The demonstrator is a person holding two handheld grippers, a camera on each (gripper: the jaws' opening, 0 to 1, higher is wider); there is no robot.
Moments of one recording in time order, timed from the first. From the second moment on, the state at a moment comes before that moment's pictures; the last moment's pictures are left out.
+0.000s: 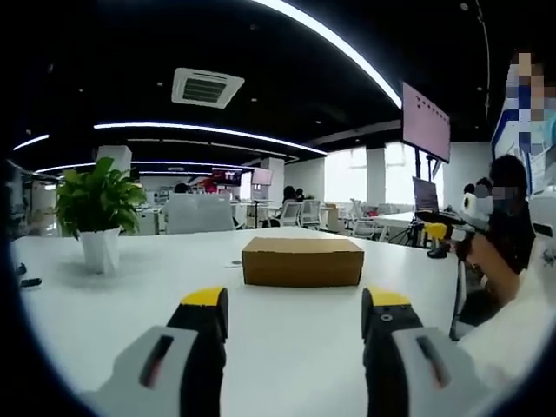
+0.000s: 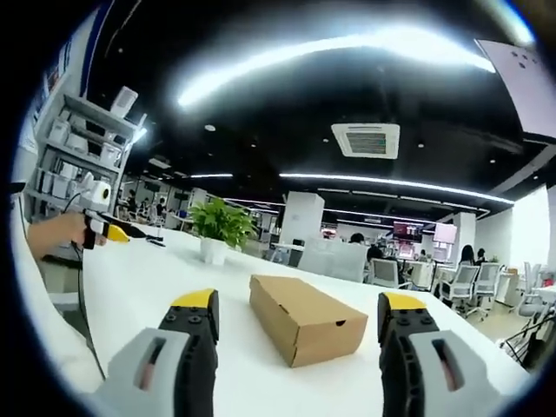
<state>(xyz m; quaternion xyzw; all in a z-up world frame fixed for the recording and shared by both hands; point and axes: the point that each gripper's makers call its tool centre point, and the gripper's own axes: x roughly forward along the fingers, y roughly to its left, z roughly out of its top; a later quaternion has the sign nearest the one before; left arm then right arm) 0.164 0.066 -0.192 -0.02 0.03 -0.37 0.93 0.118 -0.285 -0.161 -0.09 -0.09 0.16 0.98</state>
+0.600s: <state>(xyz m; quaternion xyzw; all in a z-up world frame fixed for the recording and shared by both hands) 0.183 0.061 -0.186 -0.01 0.02 -0.40 0.92 0.131 -0.285 -0.158 -0.09 -0.08 0.14 0.98</state>
